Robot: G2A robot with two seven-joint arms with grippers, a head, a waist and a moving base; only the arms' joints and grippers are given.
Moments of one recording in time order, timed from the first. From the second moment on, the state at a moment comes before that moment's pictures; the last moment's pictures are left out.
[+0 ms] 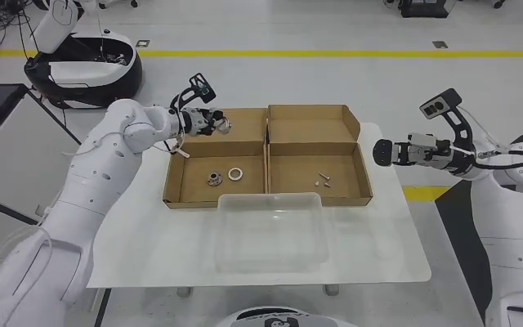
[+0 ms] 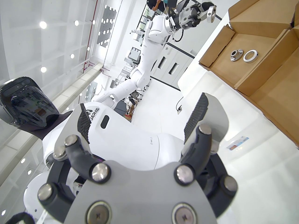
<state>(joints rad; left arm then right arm) 0.66 -1.03 -0.88 -1.16 0.79 -0.73 -0.67 -1.23 -0.93 1.67 -1.48 0.69 -0.10 1.54</state>
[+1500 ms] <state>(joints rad) 0.65 -1.07 -0.71 -0.88 0.99 -0.82 -0.88 -1.23 -0.93 1.67 -1.48 0.69 -0.10 1.54</state>
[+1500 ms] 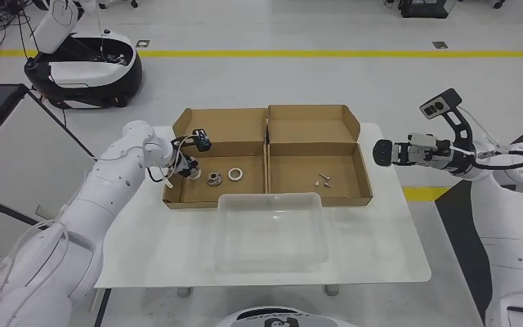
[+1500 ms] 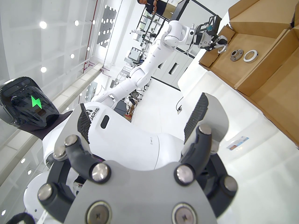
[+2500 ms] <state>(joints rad) 0.68 -1.08 -0.69 -0.90 1.03 -0.79 -0.82 -1.23 -0.93 1.67 -1.48 0.69 -0.10 1.54</state>
